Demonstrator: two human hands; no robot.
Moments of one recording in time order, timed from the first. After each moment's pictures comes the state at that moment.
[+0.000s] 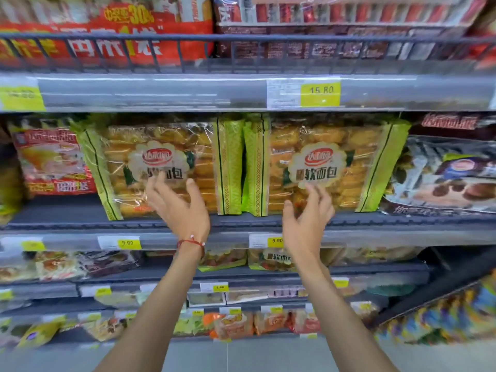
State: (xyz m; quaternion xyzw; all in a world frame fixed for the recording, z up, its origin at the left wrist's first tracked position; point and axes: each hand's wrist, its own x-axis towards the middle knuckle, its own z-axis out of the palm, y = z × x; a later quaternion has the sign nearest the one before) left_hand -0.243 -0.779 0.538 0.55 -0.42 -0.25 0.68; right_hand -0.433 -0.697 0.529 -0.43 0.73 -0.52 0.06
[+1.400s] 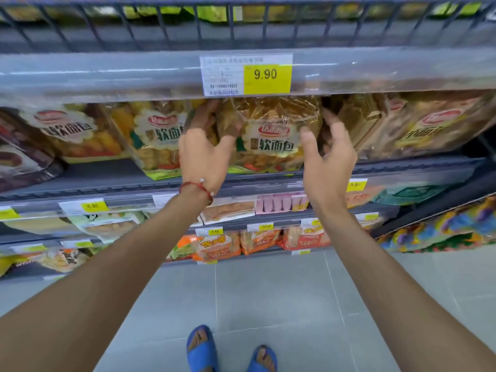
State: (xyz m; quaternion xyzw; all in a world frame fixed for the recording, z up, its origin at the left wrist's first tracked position) left_hand -0.323 -0.752 0.316 0.52 -0.66 -0.28 0.46; right_hand -0.495 -0.673 0.299 -0.41 0.70 -0.58 0.10
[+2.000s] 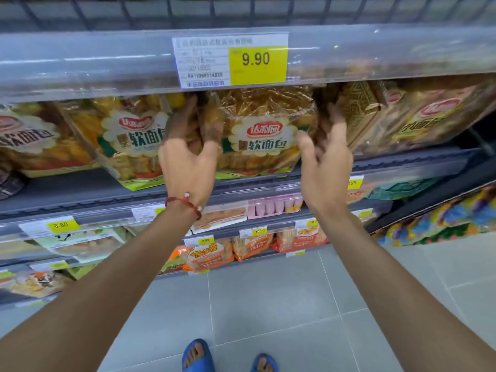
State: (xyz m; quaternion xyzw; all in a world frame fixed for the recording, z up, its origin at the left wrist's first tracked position) left_hand -0.327 -0.763 0.292 0.48 -0.63 -0.30 0.53; right_hand -0.507 -0.682 0.279 -0.42 0.71 -0.55 0.10
